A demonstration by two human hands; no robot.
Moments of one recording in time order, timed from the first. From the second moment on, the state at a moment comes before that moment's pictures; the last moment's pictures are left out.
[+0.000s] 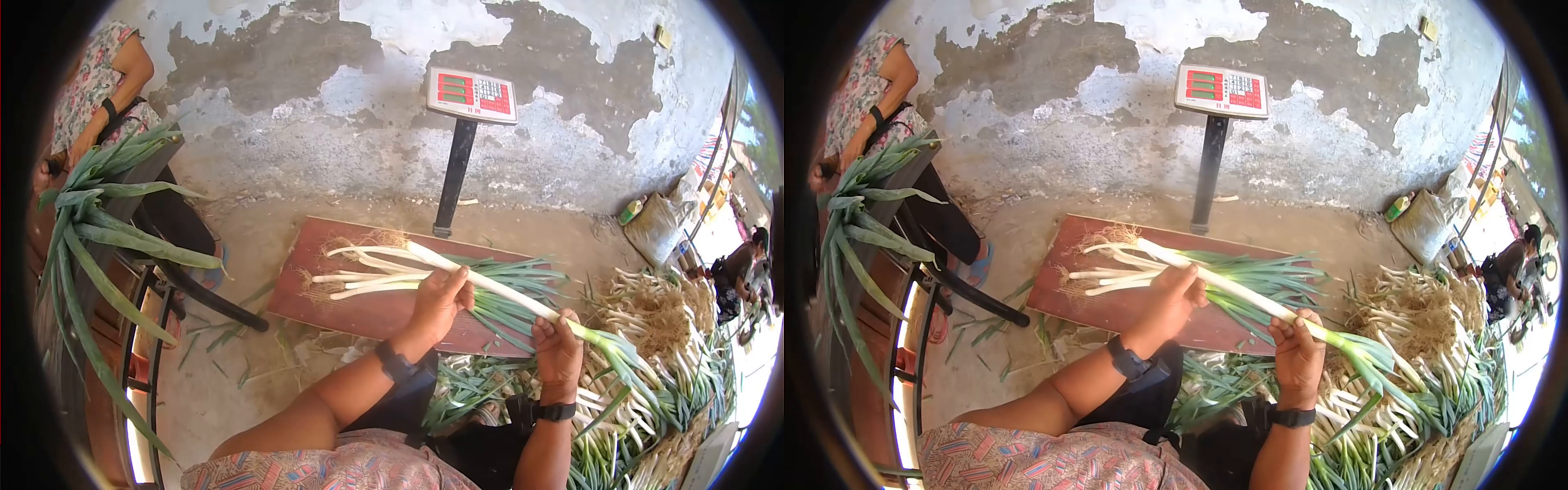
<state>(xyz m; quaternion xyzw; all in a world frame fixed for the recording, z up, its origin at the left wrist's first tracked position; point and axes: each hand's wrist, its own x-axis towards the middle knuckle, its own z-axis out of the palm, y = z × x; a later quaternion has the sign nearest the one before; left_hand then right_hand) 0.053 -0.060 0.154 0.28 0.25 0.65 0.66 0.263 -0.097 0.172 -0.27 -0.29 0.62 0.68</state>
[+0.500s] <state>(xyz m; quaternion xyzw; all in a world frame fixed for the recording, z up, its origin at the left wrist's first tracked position) 0.027 -0.053 0.154 0.24 0.25 0.72 0.61 0.270 -0.099 0.174 -0.27 -0.31 0.59 0.70</state>
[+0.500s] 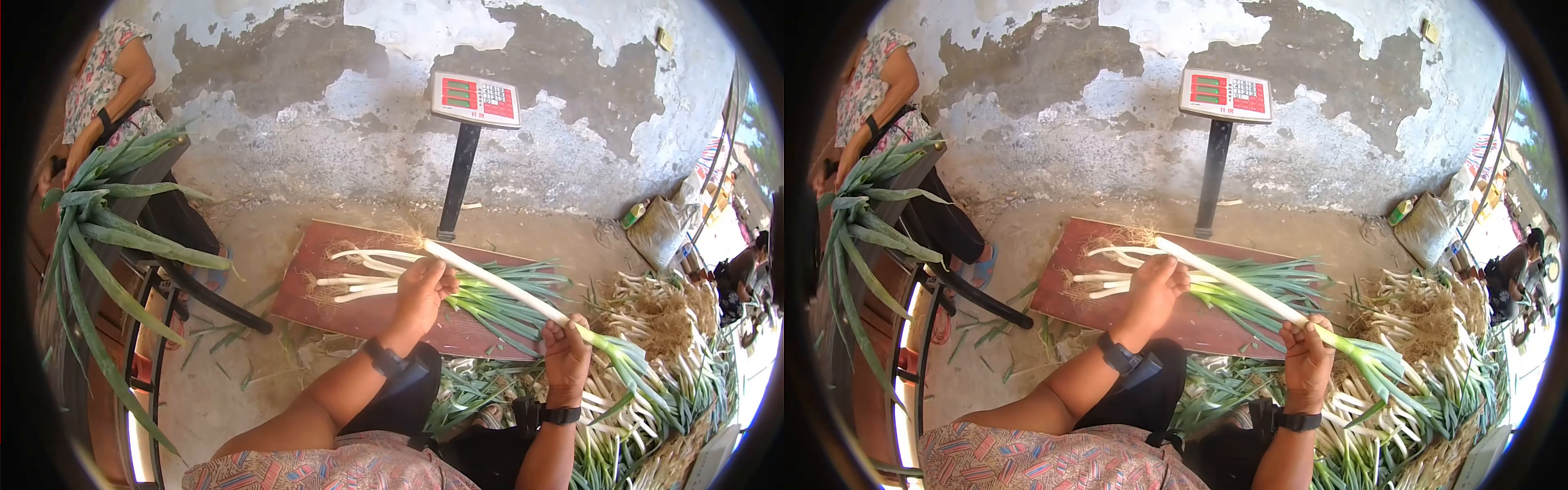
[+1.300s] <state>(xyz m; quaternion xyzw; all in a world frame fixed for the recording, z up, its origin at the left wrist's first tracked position) -0.020 -0.038 0.129 0.05 0.16 0.80 0.58 0.273 -0.099 0.175 -0.29 -0.28 0.58 0.71</state>
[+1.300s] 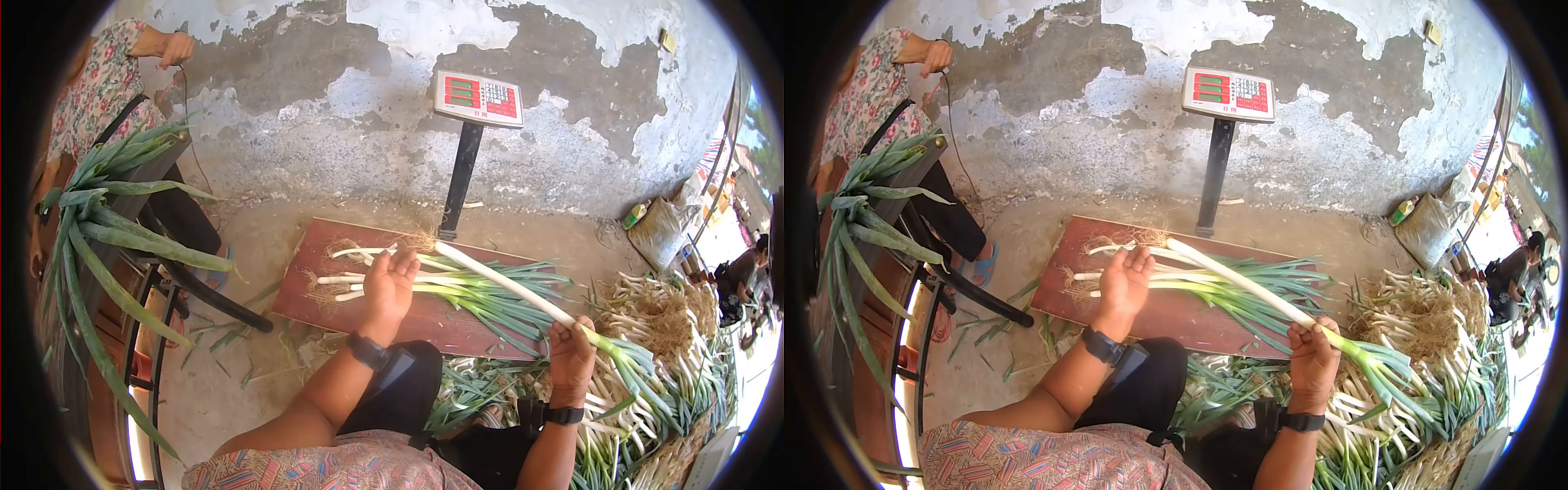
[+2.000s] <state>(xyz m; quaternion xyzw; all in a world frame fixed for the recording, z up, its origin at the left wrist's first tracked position) -0.016 -0.053 0.166 0.76 0.43 0.49 0.03 0.283 -0.099 0.170 -0.27 -0.32 0.55 0.72</state>
